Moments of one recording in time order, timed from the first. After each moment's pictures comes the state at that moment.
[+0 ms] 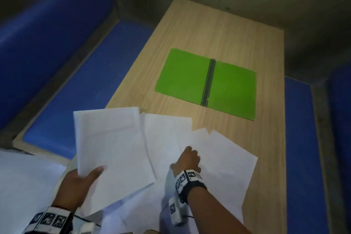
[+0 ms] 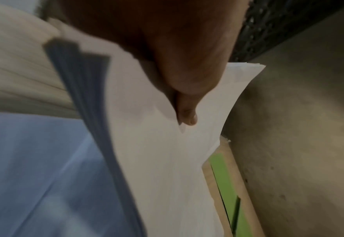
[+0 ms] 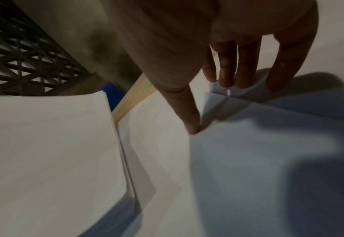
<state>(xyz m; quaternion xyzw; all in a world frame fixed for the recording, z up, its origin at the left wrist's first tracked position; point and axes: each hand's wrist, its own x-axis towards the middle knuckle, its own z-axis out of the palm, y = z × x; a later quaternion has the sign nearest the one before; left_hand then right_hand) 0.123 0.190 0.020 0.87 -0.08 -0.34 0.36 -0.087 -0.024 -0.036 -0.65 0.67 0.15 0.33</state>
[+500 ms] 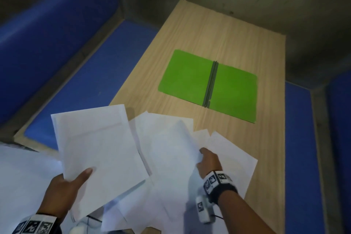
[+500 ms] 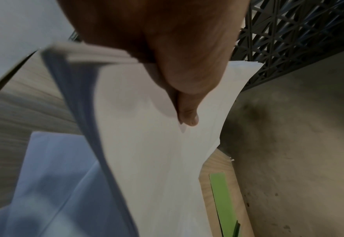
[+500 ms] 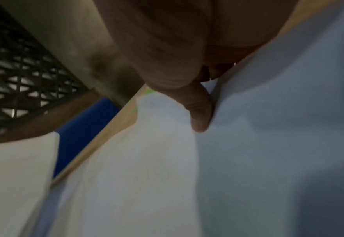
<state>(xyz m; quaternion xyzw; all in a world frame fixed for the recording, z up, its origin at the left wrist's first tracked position) 0.131 0.224 0.025 0.87 0.00 -0.32 0.37 -0.156 -0.059 -0.025 -0.72 0.59 0.09 0.34</state>
